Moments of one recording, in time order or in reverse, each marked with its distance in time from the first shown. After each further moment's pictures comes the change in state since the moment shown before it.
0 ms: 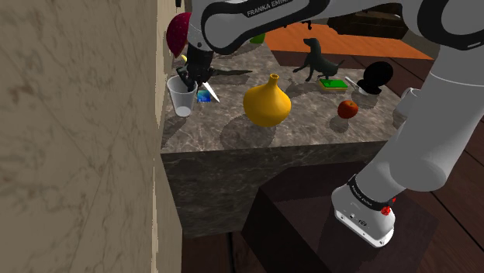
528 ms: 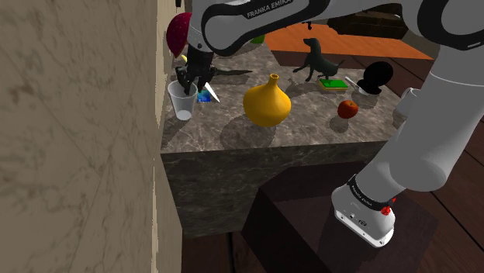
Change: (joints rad) arm 0.001 0.000 0.000 -0.007 0.000 0.008 0.001
